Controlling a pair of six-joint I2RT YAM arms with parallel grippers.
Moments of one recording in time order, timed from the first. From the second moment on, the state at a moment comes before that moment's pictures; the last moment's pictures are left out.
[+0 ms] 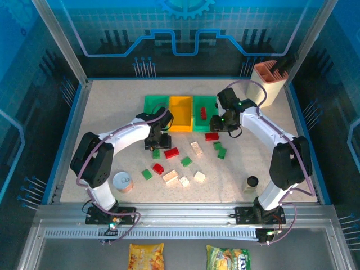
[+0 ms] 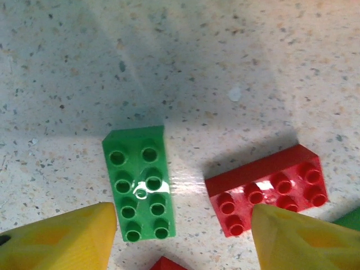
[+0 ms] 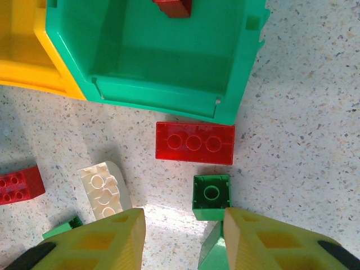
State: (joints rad) left arm -0.51 1.75 1.21 -0.86 -0.04 -0.61; right arm 0.36 1.67 1.35 -0.88 -0.08 0.30
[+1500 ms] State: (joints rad) left arm -0.43 1.81 1.26 -0.83 0.02 -0.58; right arm 0.36 1.60 1.37 -0.96 -0.05 0.30
